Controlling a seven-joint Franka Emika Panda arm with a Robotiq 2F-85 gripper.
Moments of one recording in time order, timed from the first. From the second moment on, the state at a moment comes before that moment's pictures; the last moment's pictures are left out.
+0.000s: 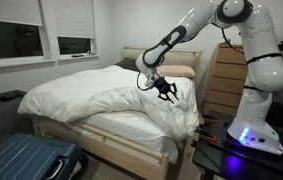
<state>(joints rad) 0.01 0.41 0.14 -1.99 -0.02 1.56 -2.01</state>
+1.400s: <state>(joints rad) -0.07 0.44 -0.04 -1.93 -0.24 2.02 -1.82</state>
